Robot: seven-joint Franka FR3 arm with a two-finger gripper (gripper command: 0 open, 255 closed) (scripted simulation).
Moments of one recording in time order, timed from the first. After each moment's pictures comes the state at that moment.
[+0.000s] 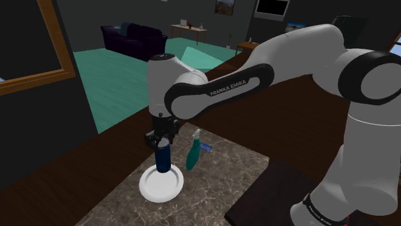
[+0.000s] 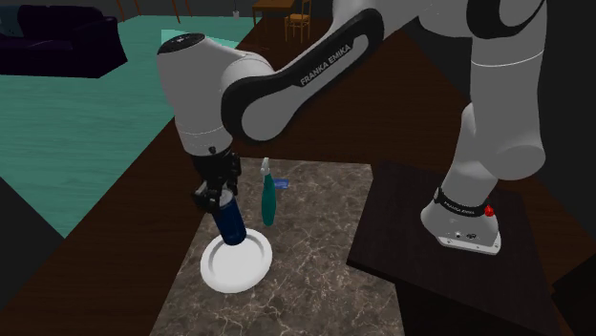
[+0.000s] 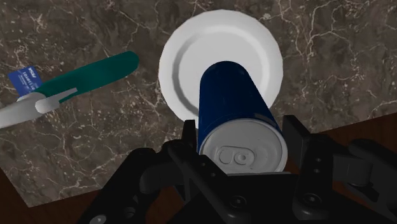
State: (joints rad) arm 0.22 0.36 0.43 -1.73 -0.17 2.06 0.62
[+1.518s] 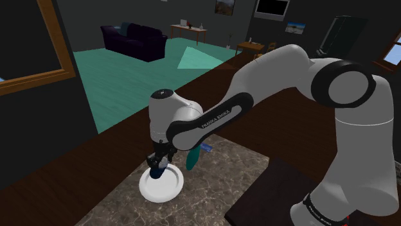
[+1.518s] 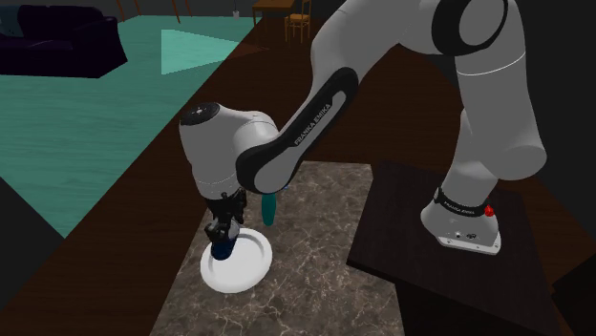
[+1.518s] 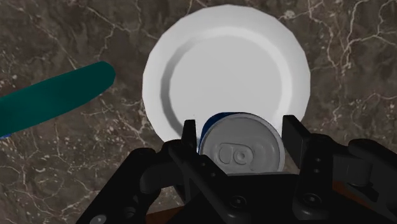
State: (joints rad) arm 0.25 0.51 0.39 -1.82 -0.25 2.28 0.67
